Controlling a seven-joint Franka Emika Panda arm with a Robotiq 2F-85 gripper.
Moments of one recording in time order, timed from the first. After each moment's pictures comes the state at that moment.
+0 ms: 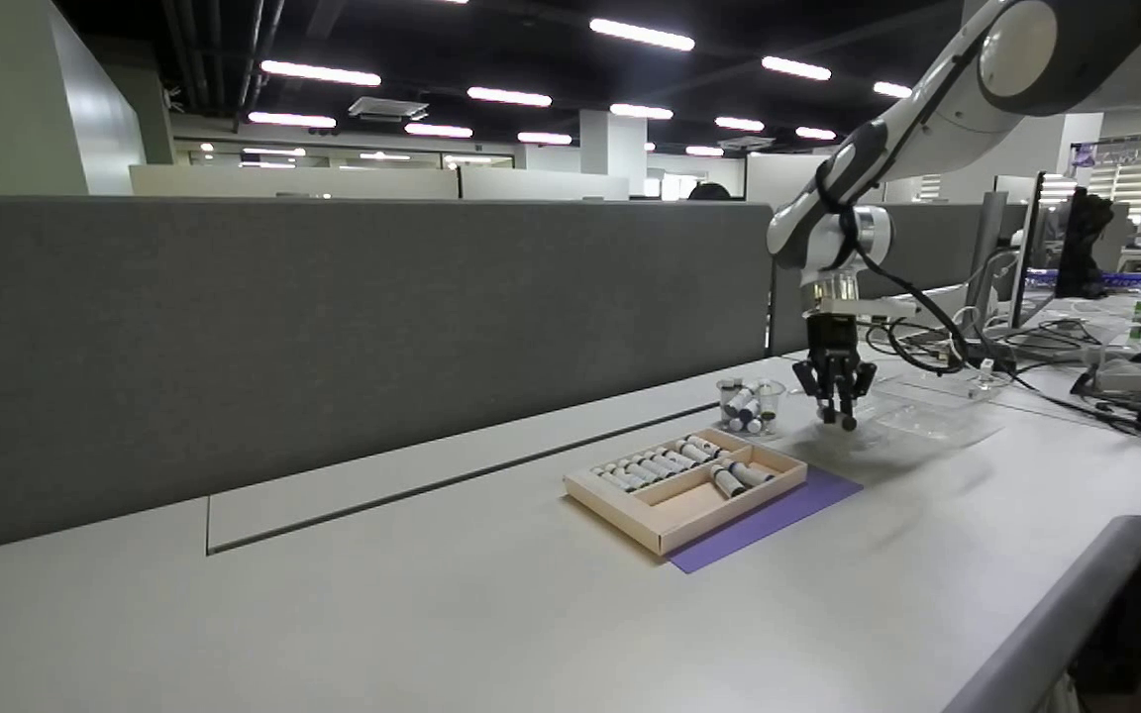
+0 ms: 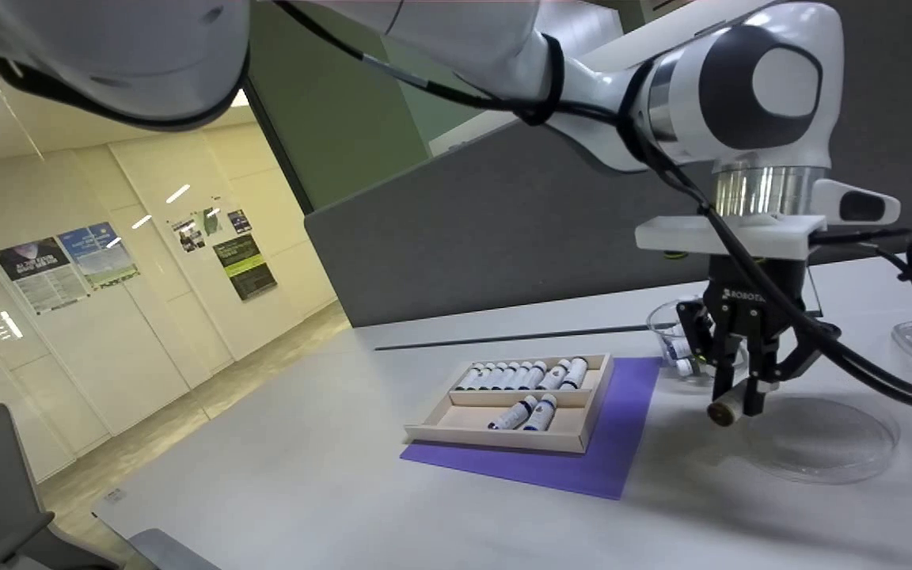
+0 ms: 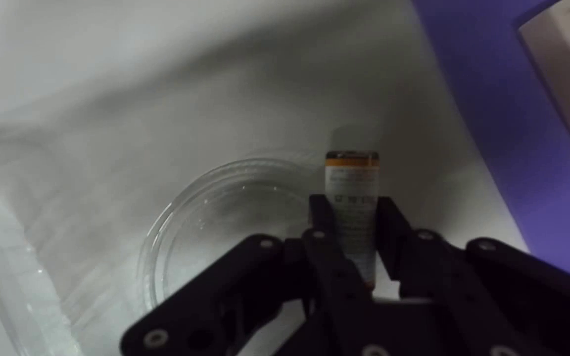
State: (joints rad) arm -0.42 1.01 -0.11 -1.21 0.18 1.81 -0.11
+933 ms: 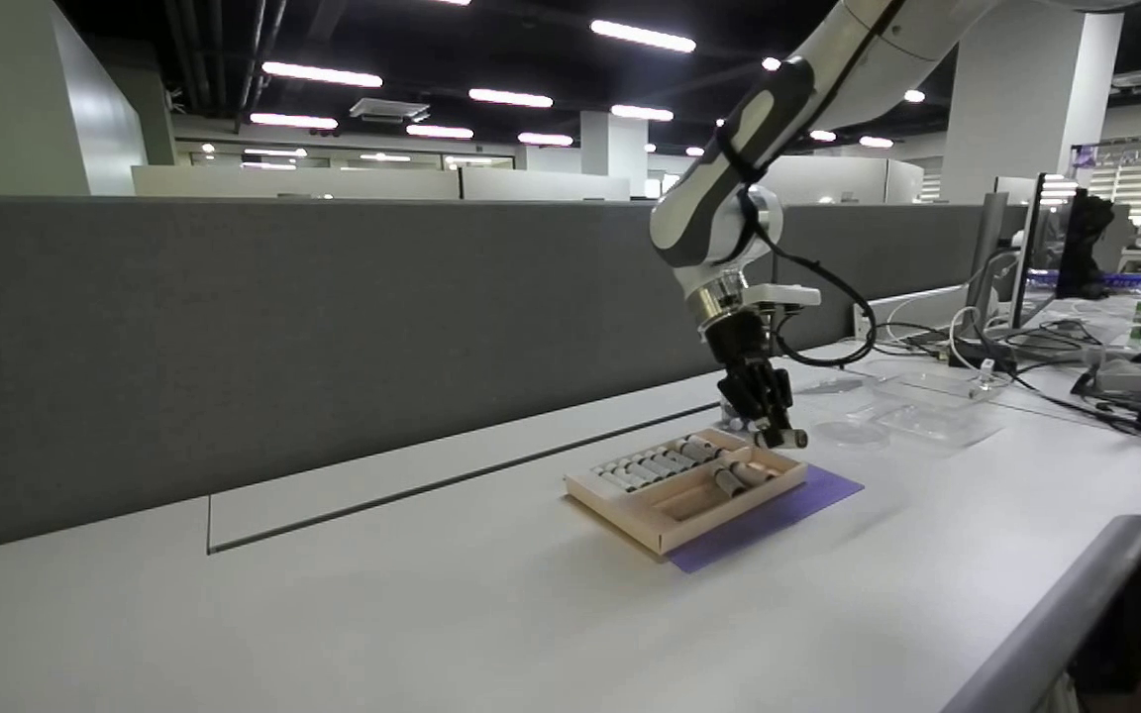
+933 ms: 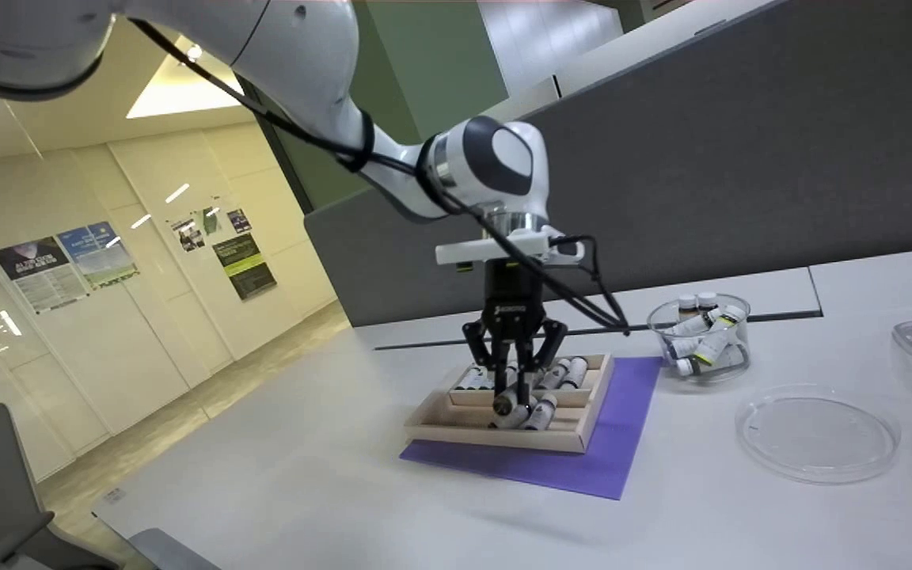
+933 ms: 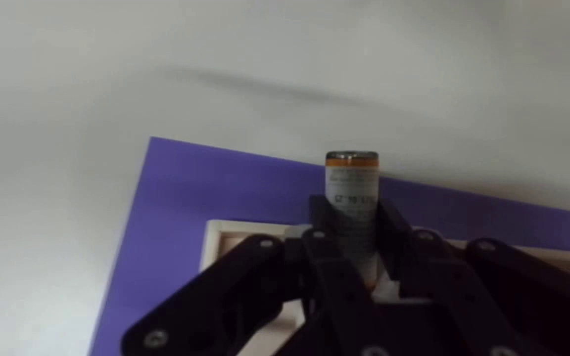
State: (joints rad) arm -0.10 0.80 -0.01 -1.53 0.00 1.72 -0.26
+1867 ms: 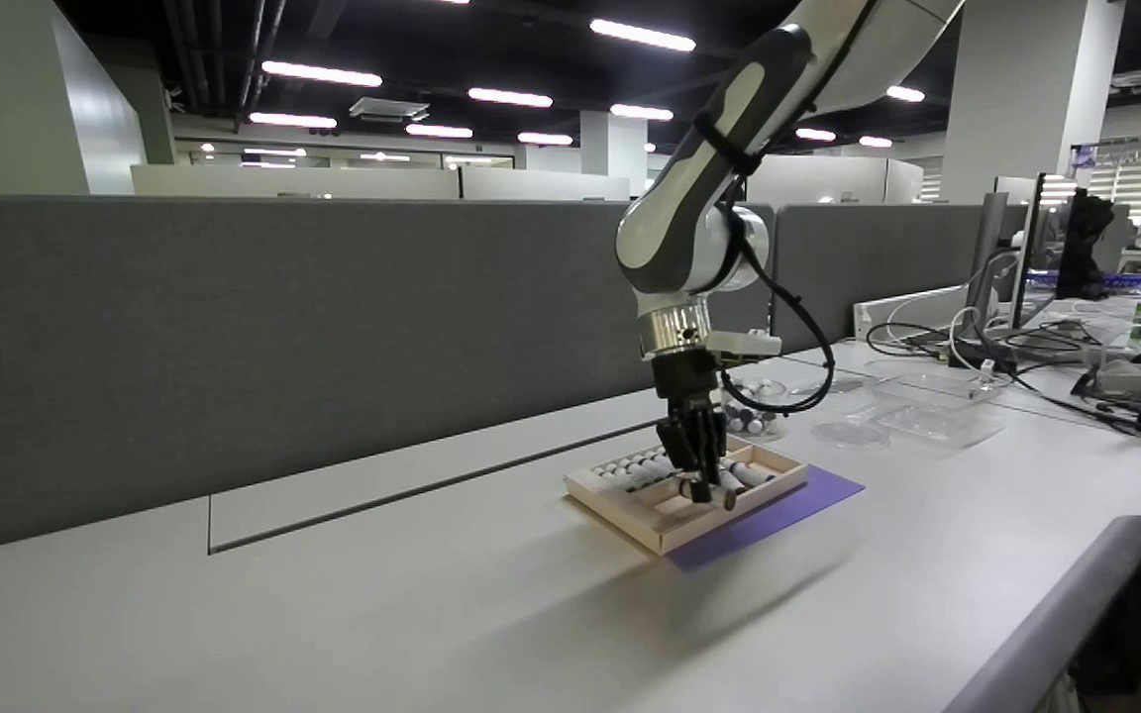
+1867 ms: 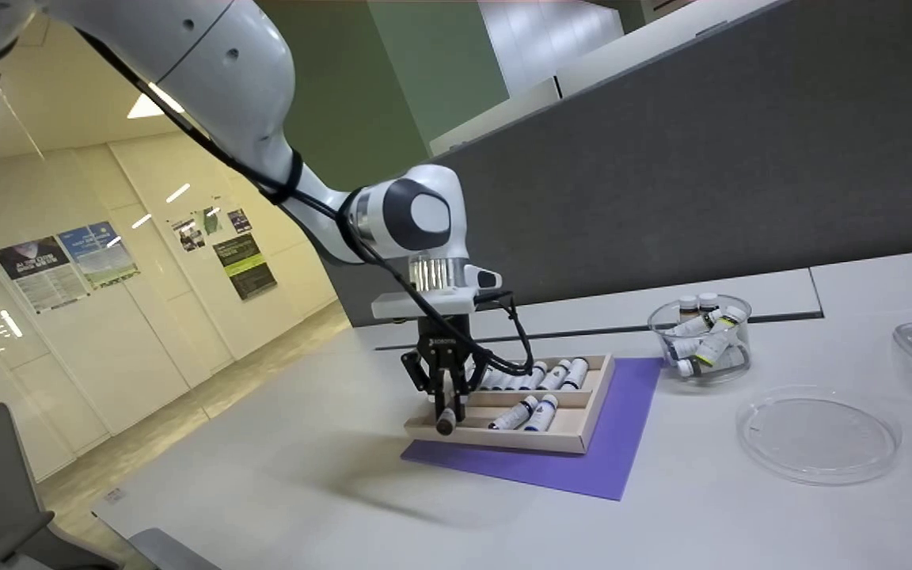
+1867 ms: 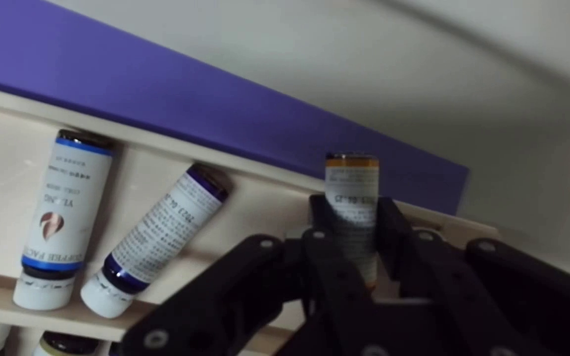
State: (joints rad) arm -0.03 0.69 0.10 -1.82 0.07 2.14 -0.30
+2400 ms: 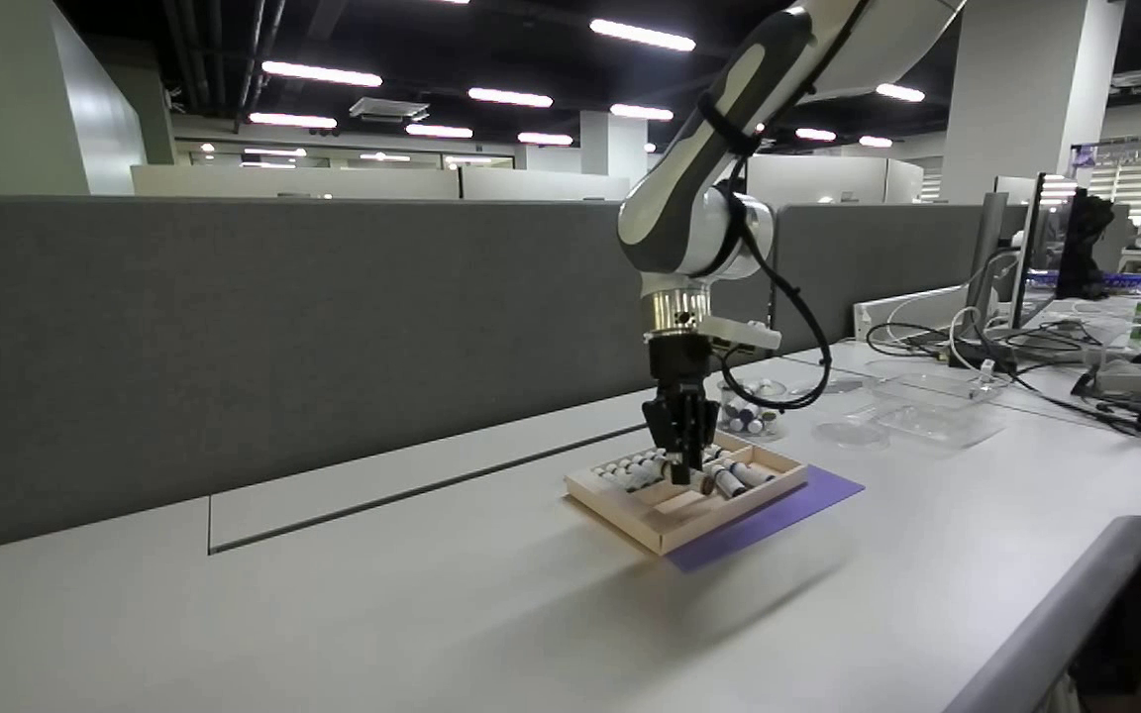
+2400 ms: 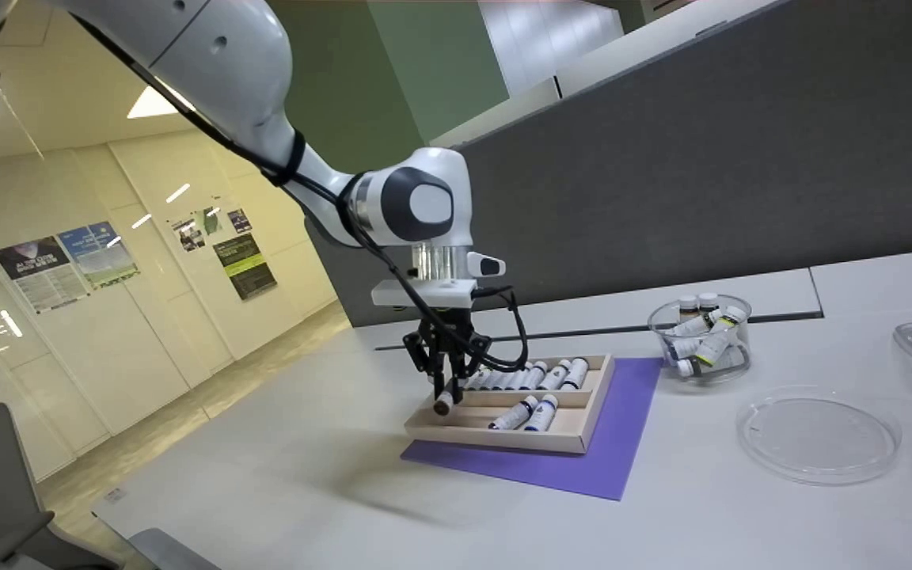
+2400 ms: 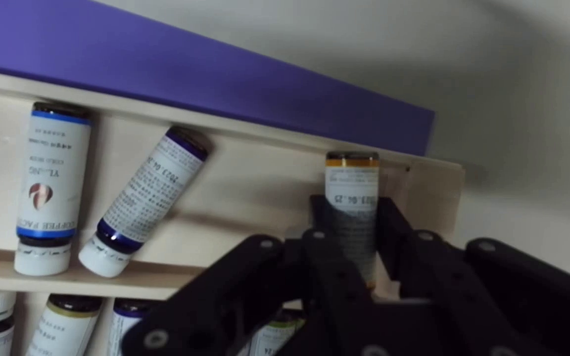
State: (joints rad) arm -0.05 0.66 0.11 -1.82 0.18 2.19 -0.30
